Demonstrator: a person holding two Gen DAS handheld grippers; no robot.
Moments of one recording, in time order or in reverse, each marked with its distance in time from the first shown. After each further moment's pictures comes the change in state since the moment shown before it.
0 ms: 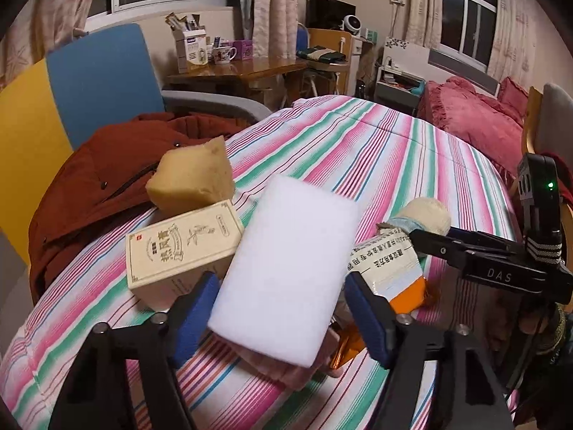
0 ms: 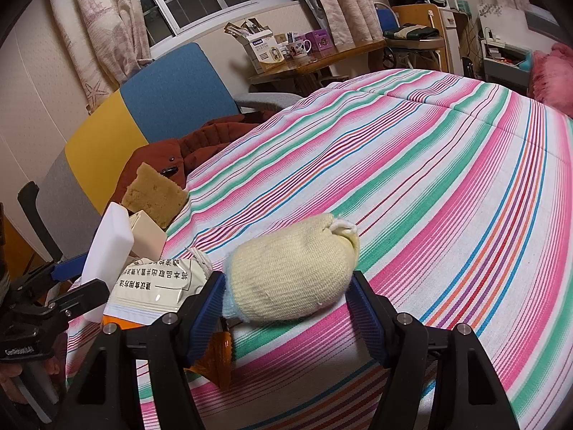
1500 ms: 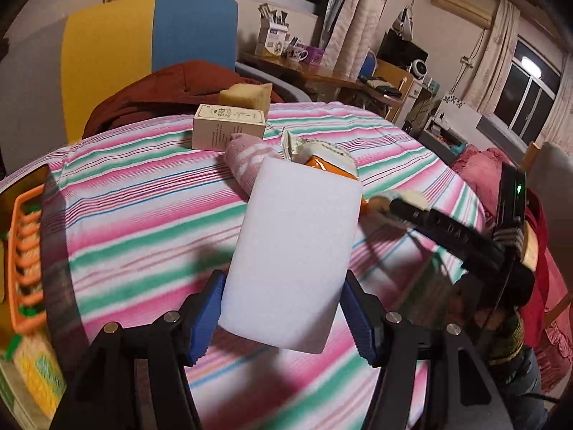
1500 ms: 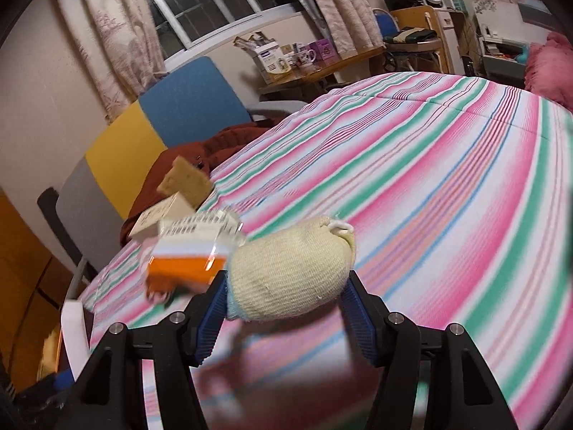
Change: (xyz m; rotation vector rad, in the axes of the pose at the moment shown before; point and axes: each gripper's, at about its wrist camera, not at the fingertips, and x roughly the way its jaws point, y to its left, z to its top) left arm -0.116 -0.060 -0.133 -0.379 -0.061 0.052; right arm -0.068 -0.001 -0.054 -0.001 -0.033 0.075
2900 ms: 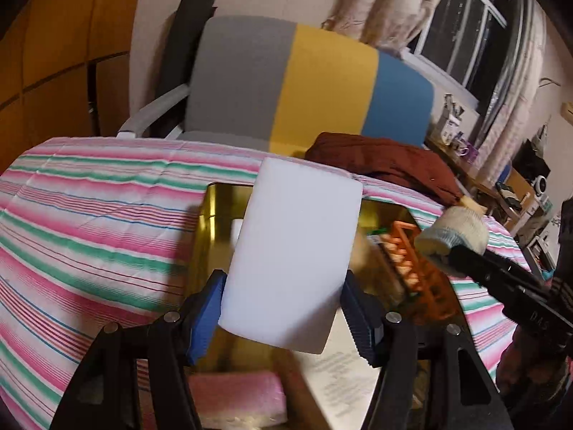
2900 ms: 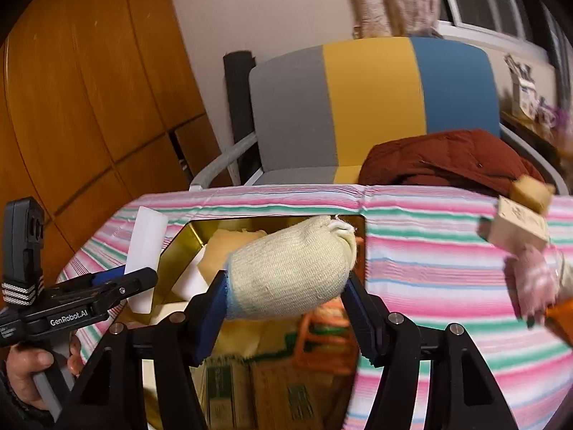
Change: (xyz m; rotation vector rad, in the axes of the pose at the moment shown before) left arm -0.169 0.277 -0.061 -0.452 -0.179 0.420; right arm 0.006 0.368 -0.104 -0.658 0.186 0.479
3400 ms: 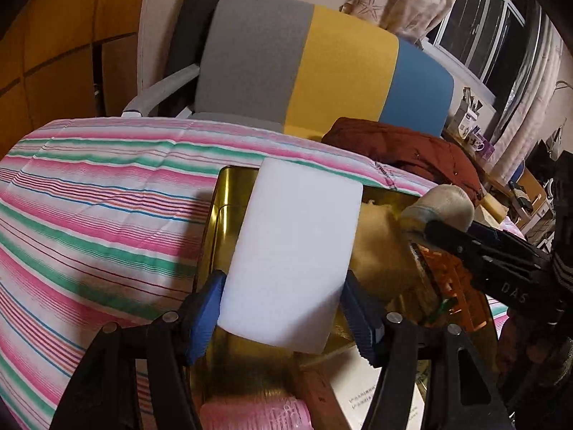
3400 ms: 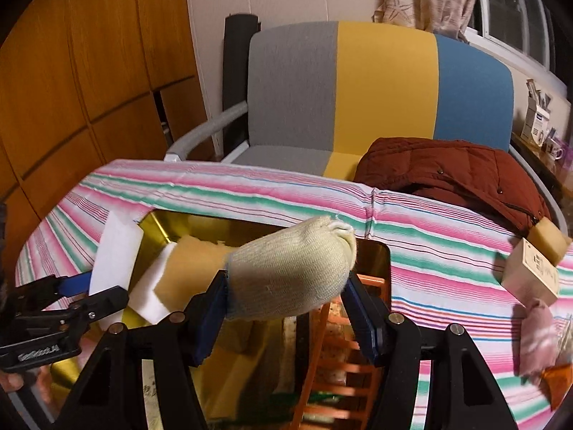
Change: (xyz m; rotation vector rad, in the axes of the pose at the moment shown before) left arm 0.034 0.011 0.004 -0.024 0.065 0.035; right arm 0.080 0.011 0.030 -0.108 0.124 -0.102
